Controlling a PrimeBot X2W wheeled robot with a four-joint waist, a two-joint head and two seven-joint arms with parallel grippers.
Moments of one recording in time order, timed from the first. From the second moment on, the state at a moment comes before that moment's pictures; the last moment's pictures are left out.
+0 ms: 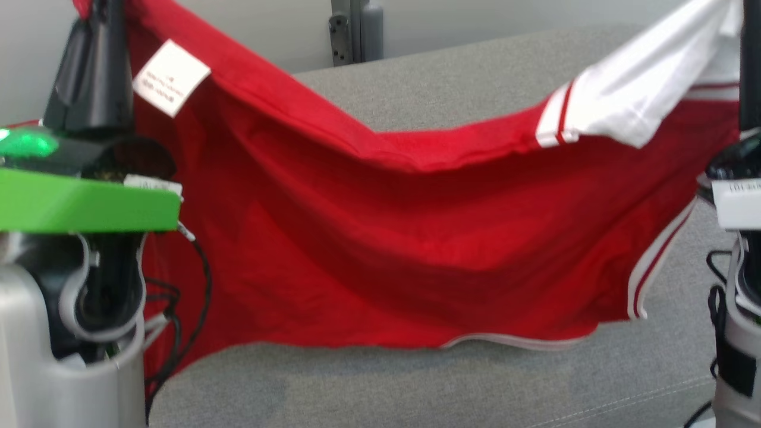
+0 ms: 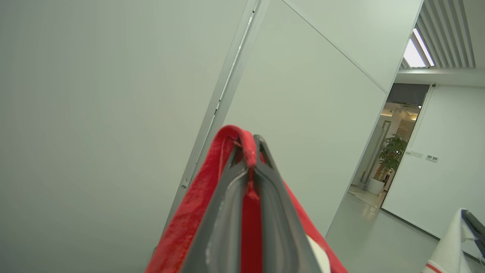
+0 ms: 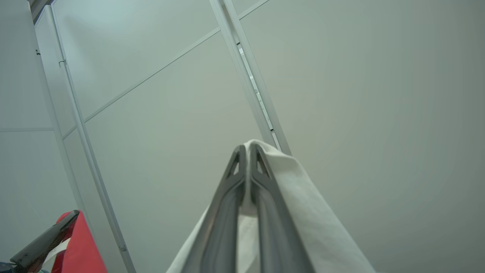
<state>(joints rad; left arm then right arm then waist) -0.49 0.14 -0.10 -0.45 -0.70 0.09 0.23 -0.41 -0.11 -0.08 -0.48 0.72 0.13 0.16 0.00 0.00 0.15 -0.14</state>
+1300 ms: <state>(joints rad) -1.31 0.30 0.00 0.76 -0.66 -0.12 -0.26 -1.14 -0.05 0.30 0.32 0.75 0.13 -0.26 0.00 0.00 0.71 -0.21</state>
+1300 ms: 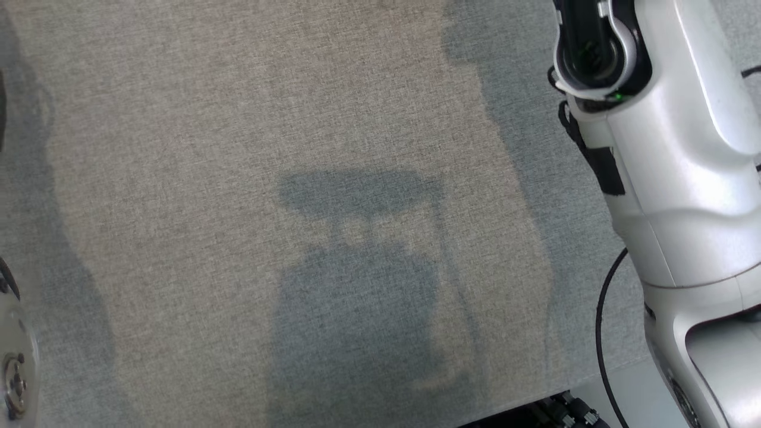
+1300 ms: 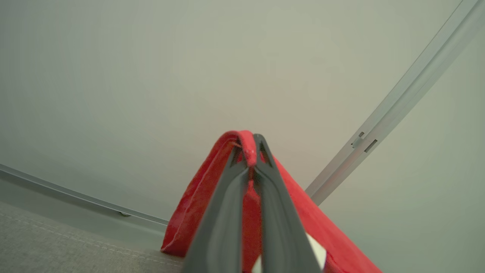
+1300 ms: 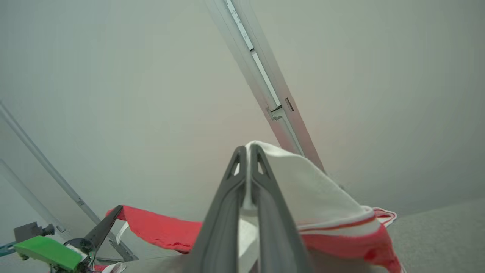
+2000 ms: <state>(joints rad) -0.47 0.25 0.01 0.22 -0.77 -0.13 -0.26 -0.37 -0.19 0.20 0.04 0.88 0.13 -0.23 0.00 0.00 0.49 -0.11</state>
